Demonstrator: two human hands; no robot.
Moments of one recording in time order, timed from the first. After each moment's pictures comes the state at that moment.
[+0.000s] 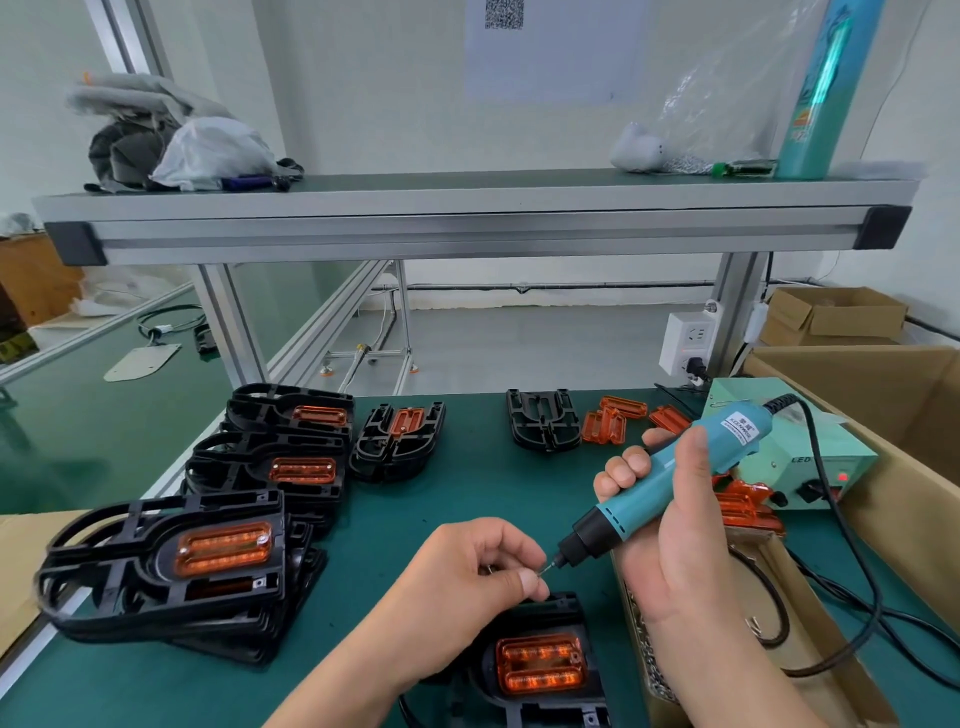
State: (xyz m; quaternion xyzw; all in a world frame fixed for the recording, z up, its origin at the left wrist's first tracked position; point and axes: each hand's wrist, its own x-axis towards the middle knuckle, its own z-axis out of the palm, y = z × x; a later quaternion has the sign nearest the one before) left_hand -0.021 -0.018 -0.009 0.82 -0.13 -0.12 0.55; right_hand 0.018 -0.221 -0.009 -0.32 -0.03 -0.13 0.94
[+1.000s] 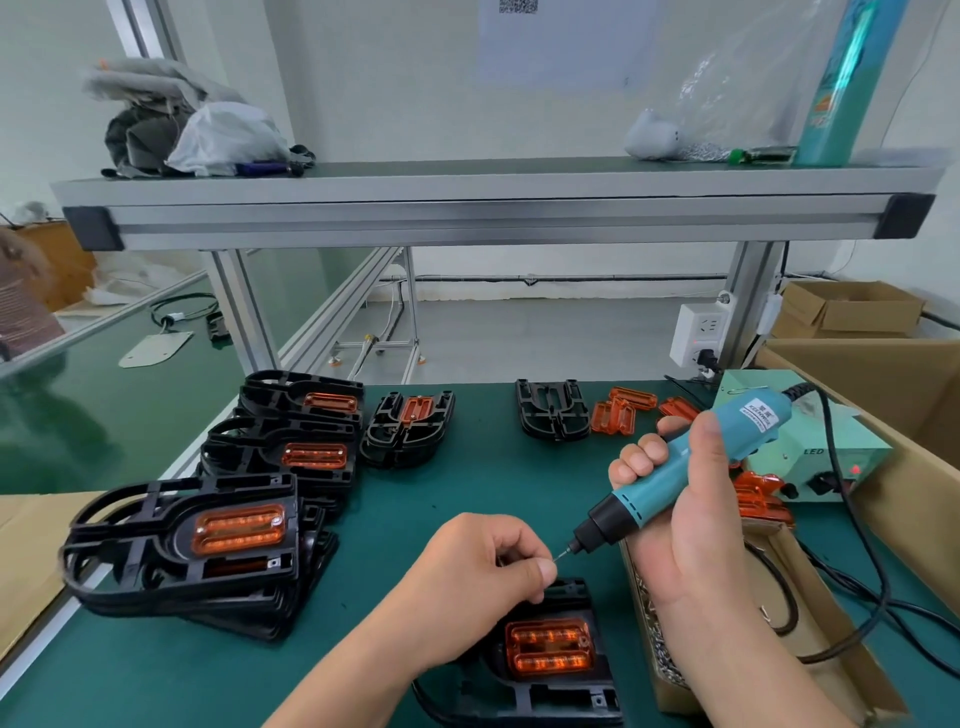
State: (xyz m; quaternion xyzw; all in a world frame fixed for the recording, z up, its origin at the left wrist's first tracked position) left_hand -0.028 -0.020 -0.004 0.85 -0.14 -0.09 0.51; right_hand 0.019 -0.220 -0.005 -0.32 -0.03 -0.14 0.94
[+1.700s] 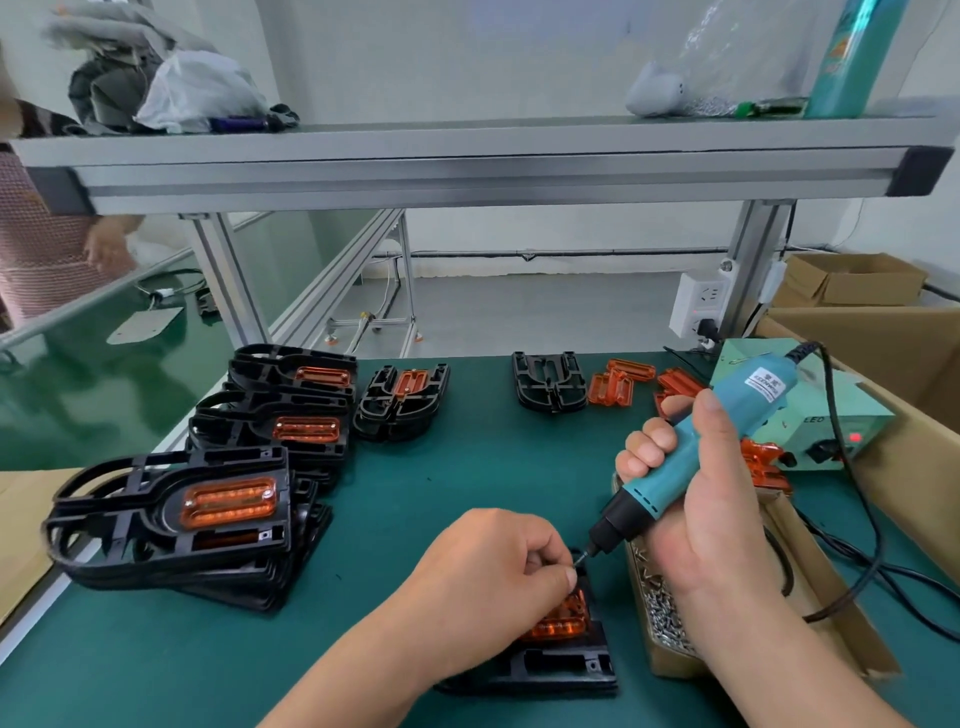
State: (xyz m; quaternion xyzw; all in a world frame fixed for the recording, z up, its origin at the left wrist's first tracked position) left_hand -0.040 -0.038 -0.011 0.90 -0.17 -0.09 0.40; right_hand 0.010 -0.234 -0.013 -0.35 -0.03 -0.11 0.93
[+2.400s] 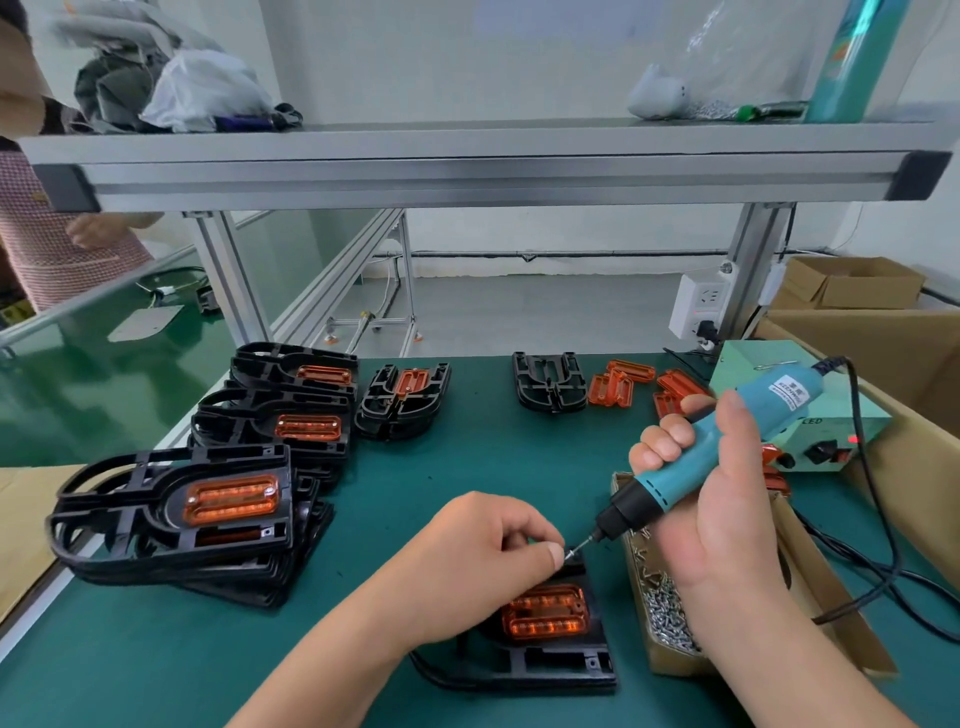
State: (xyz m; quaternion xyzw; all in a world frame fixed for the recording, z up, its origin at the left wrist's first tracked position) left_hand -0.031 -0.022 -0.006 0.86 -0.17 -0.11 0.47; right_hand 0.010 -0.239 -0.011 -0.32 -0.03 -0.13 0.94
